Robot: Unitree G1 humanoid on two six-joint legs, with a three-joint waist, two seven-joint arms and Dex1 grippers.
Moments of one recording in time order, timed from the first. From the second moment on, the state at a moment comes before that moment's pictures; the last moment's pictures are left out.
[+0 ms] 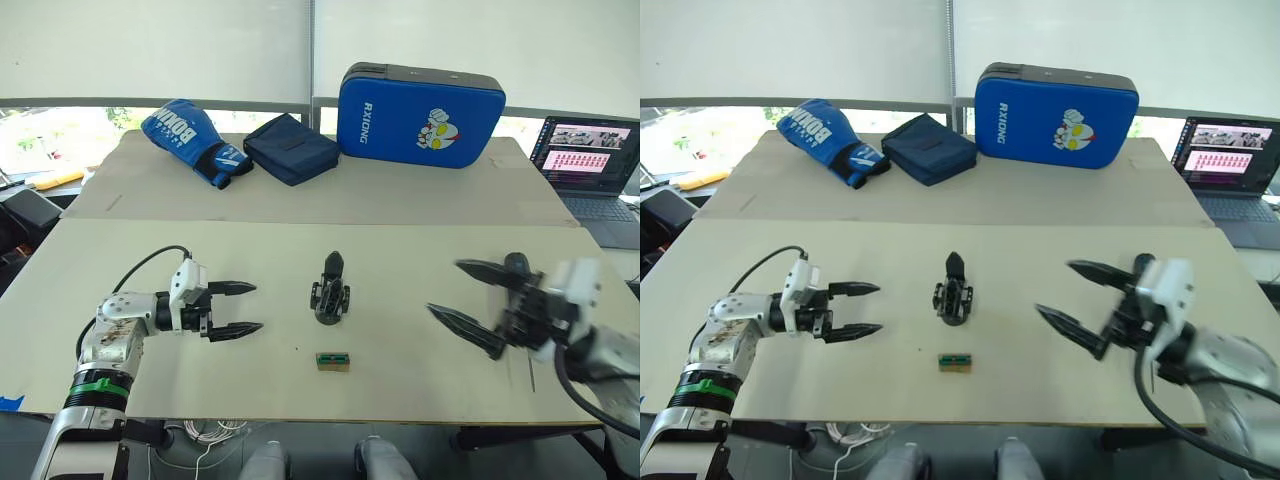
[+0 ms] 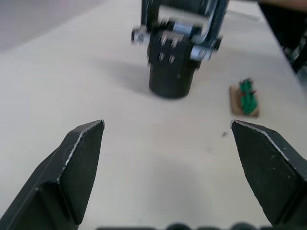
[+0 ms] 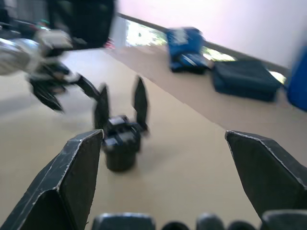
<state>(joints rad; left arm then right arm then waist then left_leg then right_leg) -0.40 0.64 0.09 0.32 -0.43 0.05 -1.46 0.25 -0.61 -0.57 -0.58 0.64 0.37 0.88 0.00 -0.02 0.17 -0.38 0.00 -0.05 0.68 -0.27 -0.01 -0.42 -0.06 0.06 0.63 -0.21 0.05</state>
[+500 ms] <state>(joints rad) -0.38 0.68 0.15 0.01 -0.61 0.27 -1.39 0.63 -0.31 -0.82 -0.64 0.61 0.24 0.58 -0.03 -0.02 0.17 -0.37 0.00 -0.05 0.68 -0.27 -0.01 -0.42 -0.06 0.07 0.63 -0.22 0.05</state>
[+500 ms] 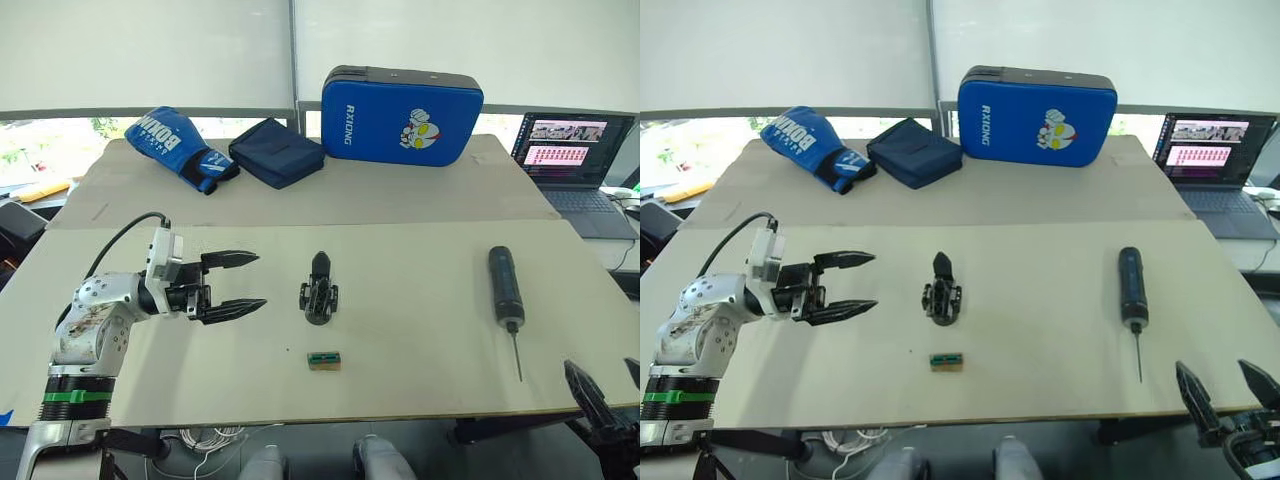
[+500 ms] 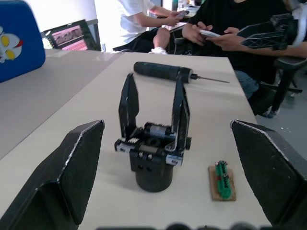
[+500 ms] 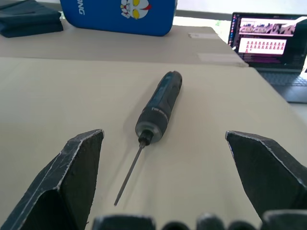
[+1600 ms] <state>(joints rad) -0.43 0.63 0.09 -0.10 -0.64 0.31 -1.33 -0.42 -0.86 -0.20 0.17 0.53 1.13 0.34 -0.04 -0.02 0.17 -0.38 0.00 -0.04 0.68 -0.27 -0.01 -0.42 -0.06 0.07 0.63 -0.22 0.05</state>
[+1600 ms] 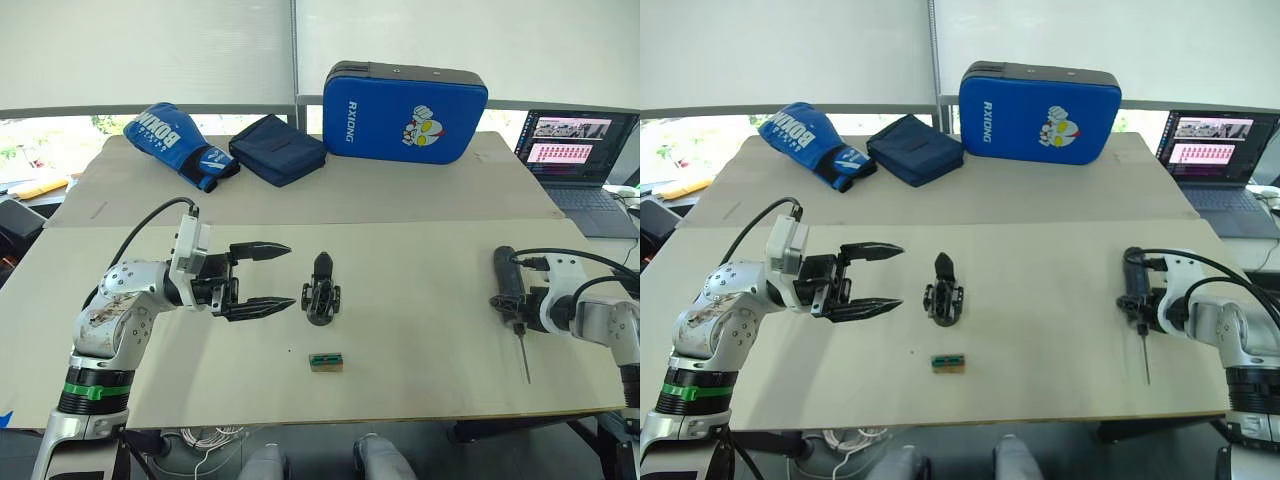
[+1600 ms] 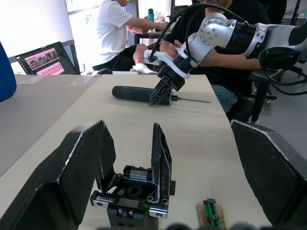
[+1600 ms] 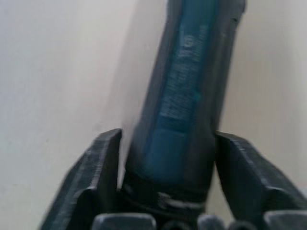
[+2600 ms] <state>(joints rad) -0.38 0.67 0.08 -0.07 -0.62 0.28 -1.40 -0.19 -0.89 -0.04 -0.48 0.53 1.21 0.48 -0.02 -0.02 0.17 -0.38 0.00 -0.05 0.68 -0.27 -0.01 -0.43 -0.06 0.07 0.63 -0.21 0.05</state>
